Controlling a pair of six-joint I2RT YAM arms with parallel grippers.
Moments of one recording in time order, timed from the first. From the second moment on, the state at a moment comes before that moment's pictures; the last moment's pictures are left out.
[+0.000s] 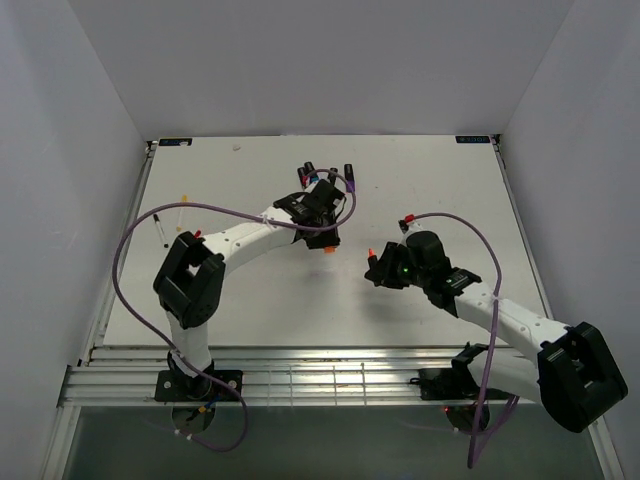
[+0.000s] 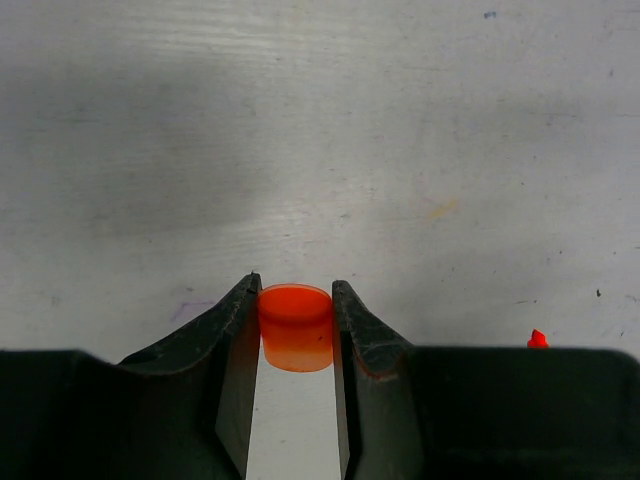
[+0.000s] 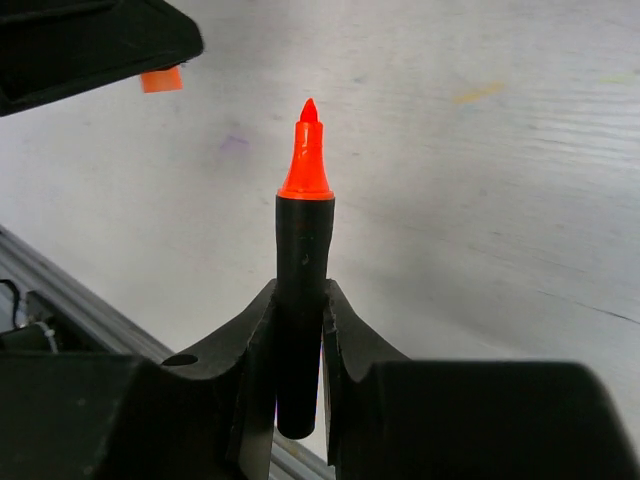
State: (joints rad) left arm -0.73 1.82 1.40 -0.58 -0.16 -0.77; right arm 0.60 1.12 0.53 -0.04 -0.18 0.68
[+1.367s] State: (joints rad) left arm -0.83 2.48 2.13 -0.62 0.03 -0.78; right arm 0.40 1.38 0.54 -0.02 -0.12 0.45
